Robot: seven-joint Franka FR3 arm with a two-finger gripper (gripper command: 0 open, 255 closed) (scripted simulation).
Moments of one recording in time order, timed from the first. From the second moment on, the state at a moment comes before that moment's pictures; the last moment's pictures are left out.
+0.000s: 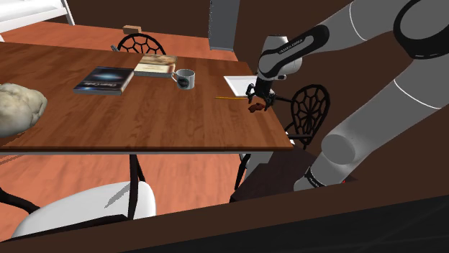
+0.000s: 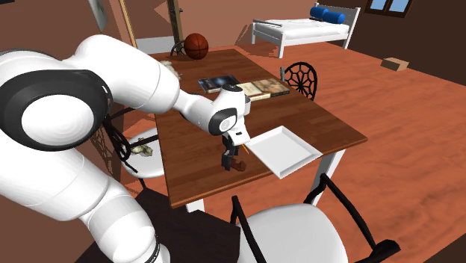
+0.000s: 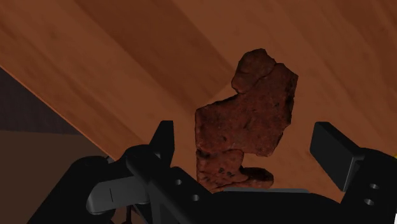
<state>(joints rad) -0.31 -0.21 -0.03 -2.55 0.00 2.33 1.20</state>
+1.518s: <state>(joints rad) -0.31 -0.29 -0.03 -2.49 -0.01 2.20 1.20</state>
